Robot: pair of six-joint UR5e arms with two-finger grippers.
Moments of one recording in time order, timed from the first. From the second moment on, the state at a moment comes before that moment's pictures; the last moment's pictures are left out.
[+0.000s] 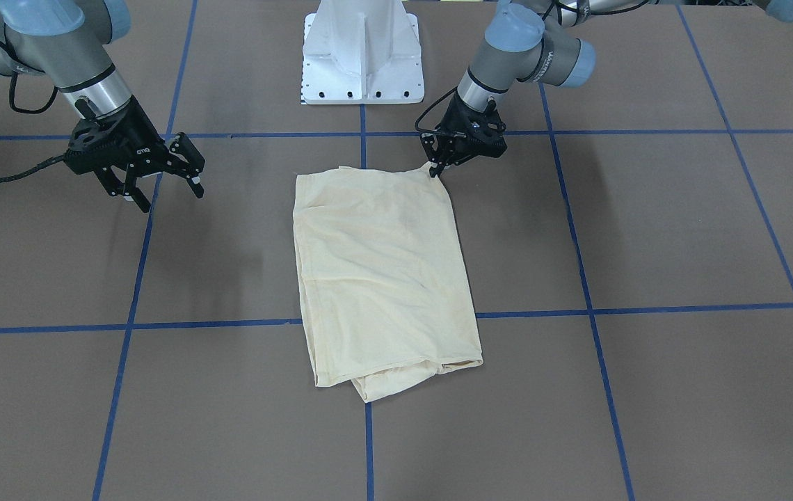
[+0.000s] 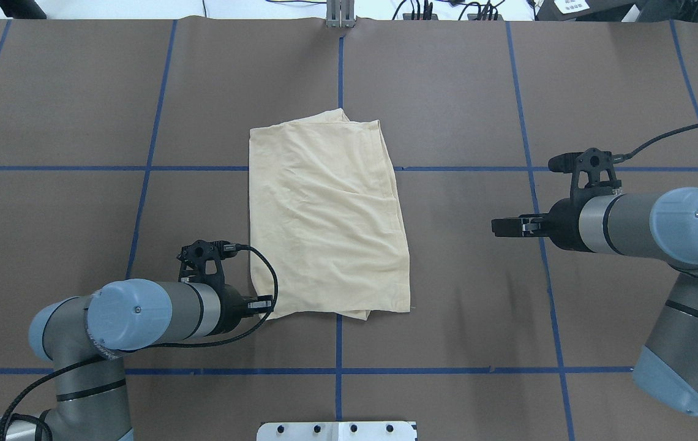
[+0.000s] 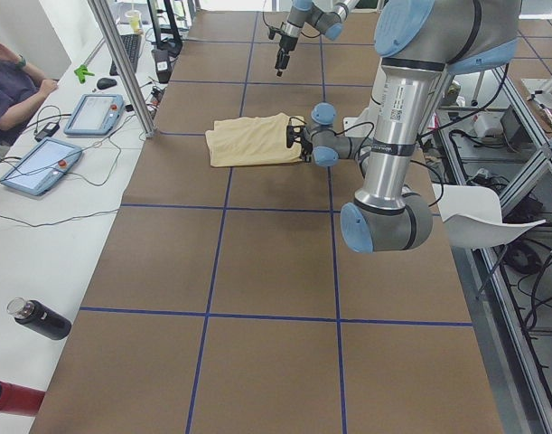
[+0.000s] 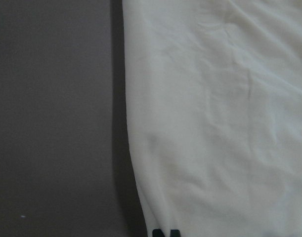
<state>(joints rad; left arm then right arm) -0.30 -1.87 -1.81 -2.16 -1.64 -1.48 0.60 -1.54 1.99 -0.97 1.74 1.12</state>
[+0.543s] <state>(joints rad) -0.30 -1.87 -1.82 -2.16 -1.64 -1.48 0.51 -1.26 1.95 -1.26 1.62 1.43</state>
